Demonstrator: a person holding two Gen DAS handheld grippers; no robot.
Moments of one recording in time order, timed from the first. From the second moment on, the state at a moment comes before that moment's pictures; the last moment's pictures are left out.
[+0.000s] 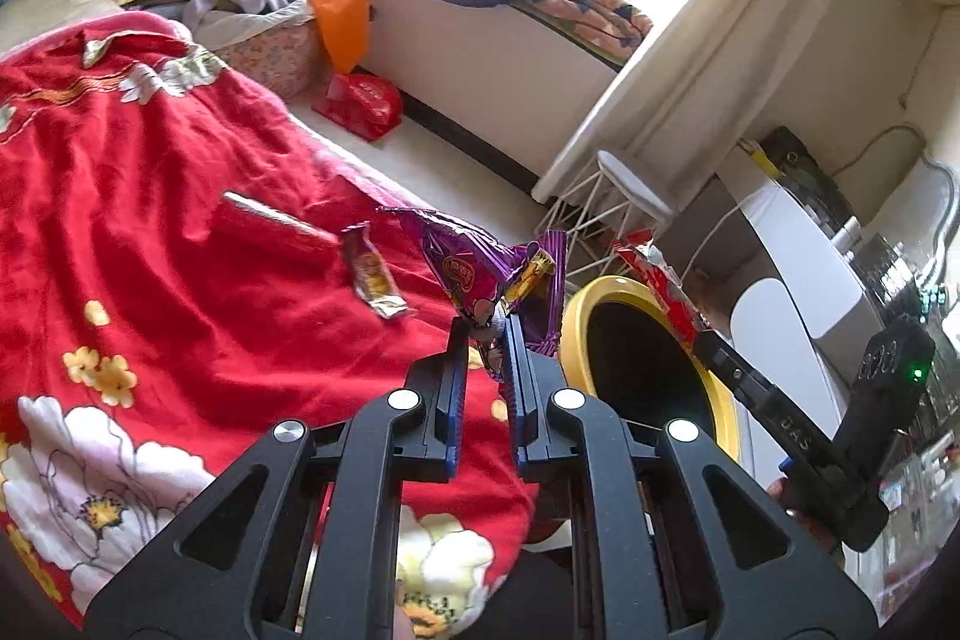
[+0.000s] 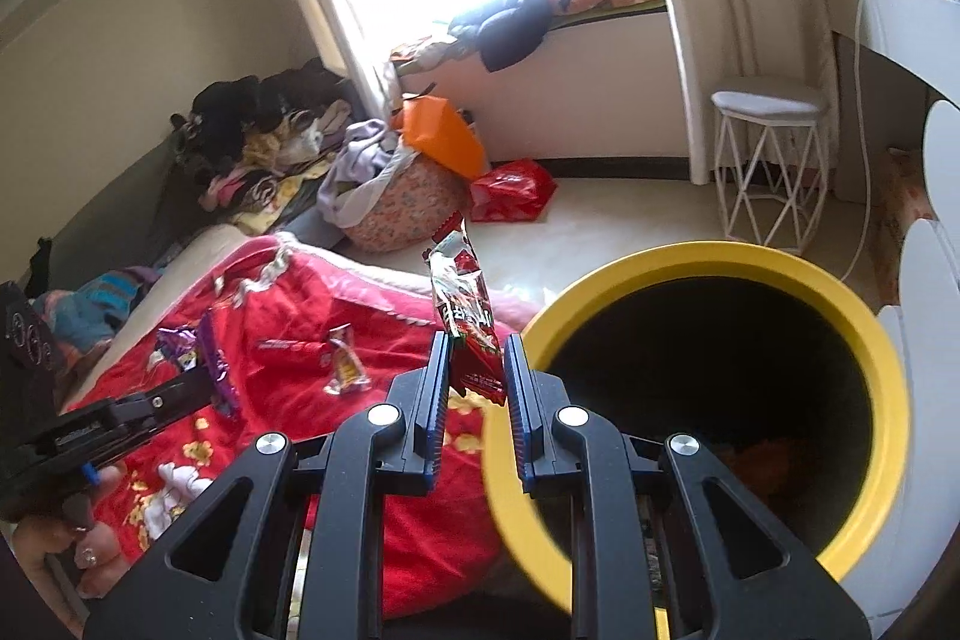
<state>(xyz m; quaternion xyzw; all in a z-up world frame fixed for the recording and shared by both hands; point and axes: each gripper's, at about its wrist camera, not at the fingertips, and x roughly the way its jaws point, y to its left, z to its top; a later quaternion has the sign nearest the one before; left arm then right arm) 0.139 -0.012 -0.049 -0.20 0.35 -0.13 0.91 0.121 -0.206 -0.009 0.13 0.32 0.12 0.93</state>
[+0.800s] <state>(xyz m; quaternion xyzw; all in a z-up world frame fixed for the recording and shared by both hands) 0.140 -0.072 -0.048 -0.14 0.36 -0.18 0.90 0.118 -0.267 -0.023 0.16 0.32 0.04 0.93</state>
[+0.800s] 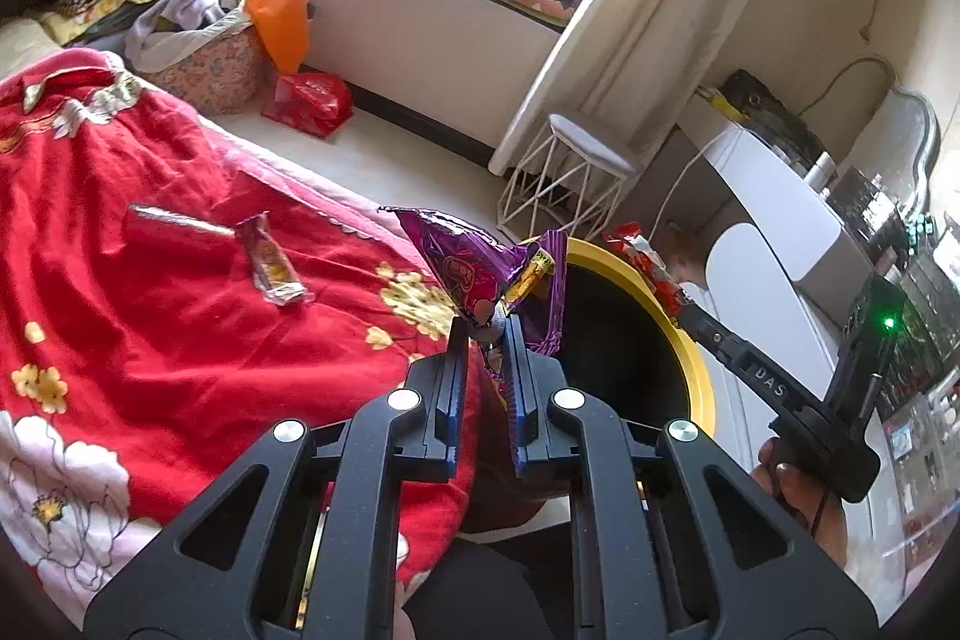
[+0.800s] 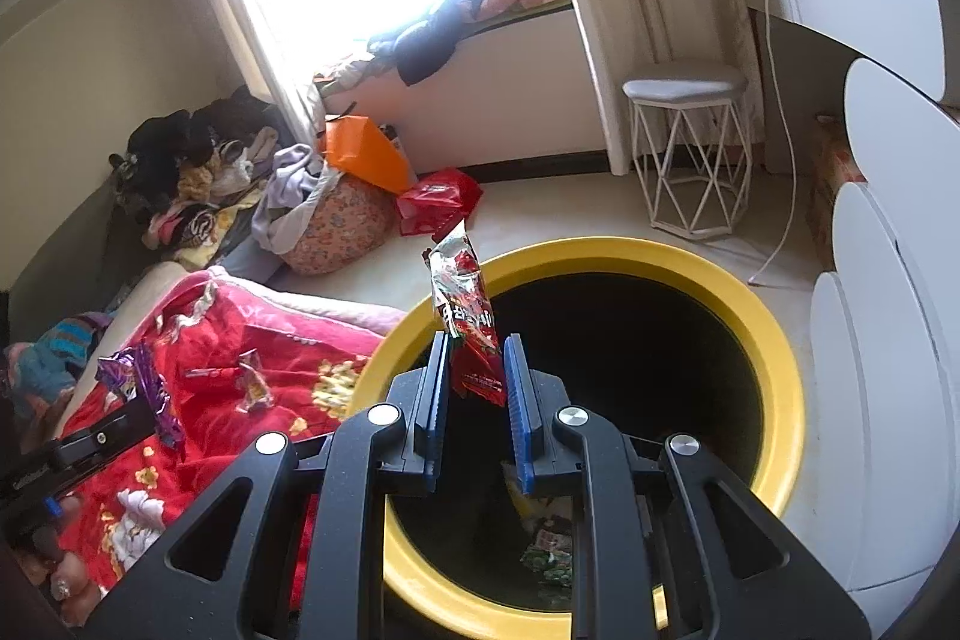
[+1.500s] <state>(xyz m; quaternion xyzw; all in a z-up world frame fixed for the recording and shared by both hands) 0.156 -0.137 -0.066 -0.10 0.39 -0.22 0.89 0.119 -0.314 -0.050 0.21 0.37 0.00 0.90</state>
